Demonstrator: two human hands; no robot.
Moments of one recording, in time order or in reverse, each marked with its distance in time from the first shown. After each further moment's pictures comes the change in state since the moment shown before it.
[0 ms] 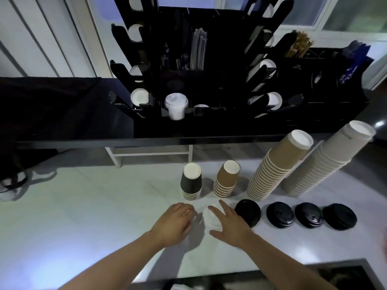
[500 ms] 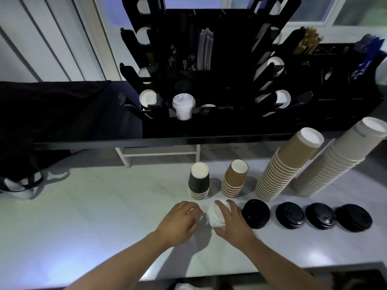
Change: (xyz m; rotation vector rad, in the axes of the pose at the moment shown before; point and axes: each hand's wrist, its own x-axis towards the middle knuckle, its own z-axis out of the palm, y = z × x) left_hand -0.007 0.001 -0.008 -0.035 0.045 -0.056; right_hand 0.008 -0.017 0.022 0.099 0.192 0.047
